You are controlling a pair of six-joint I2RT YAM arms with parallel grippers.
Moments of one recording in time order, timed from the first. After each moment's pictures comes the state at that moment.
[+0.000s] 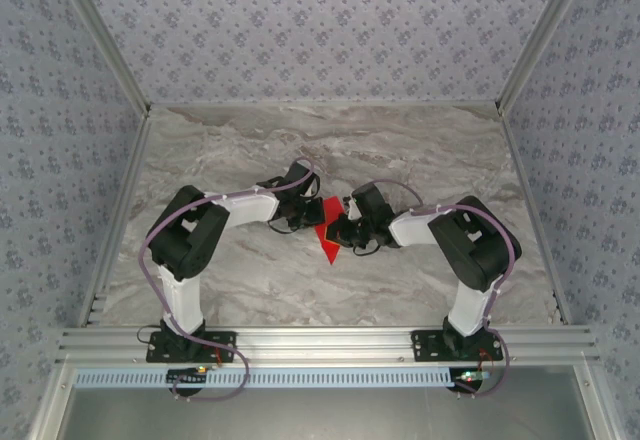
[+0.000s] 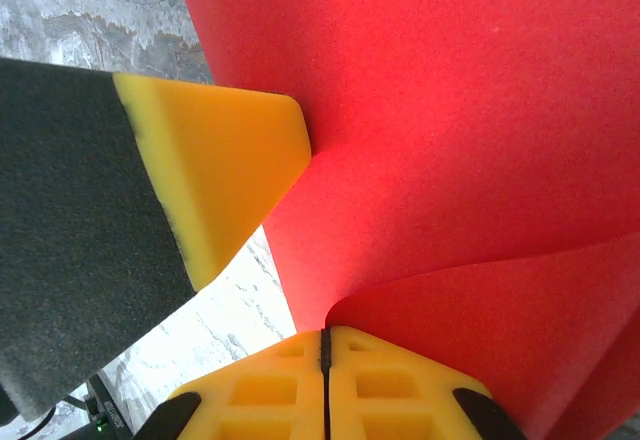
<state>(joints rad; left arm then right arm) -0.68 1.92 1.13 -0.27 0.24 -0.77 0.61 1.79 0.76 0.17 -0.51 0.87</state>
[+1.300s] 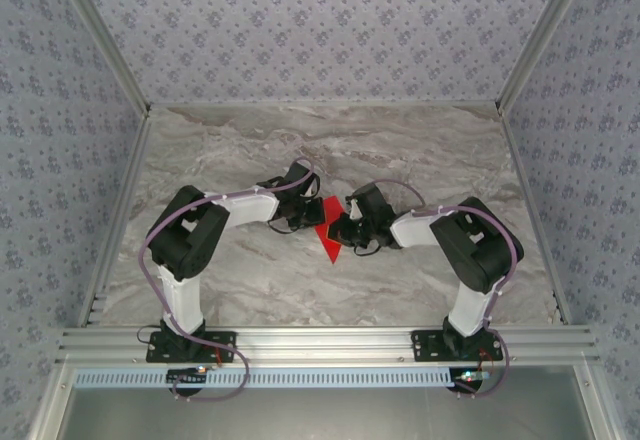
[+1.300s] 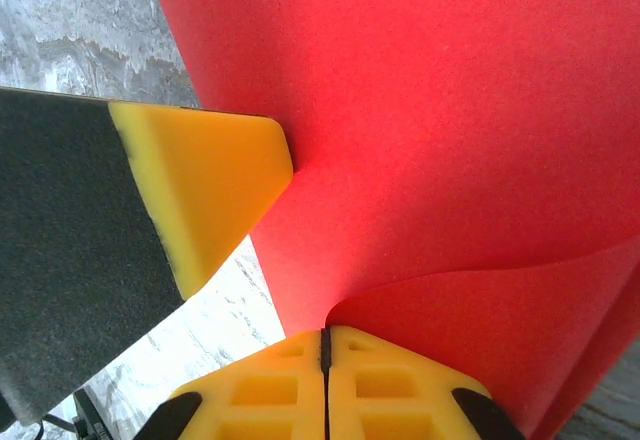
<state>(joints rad) -0.68 1.92 1.13 -0.27 0.24 -0.77 0.61 1.77 0.74 0.18 -0.46 0.88</state>
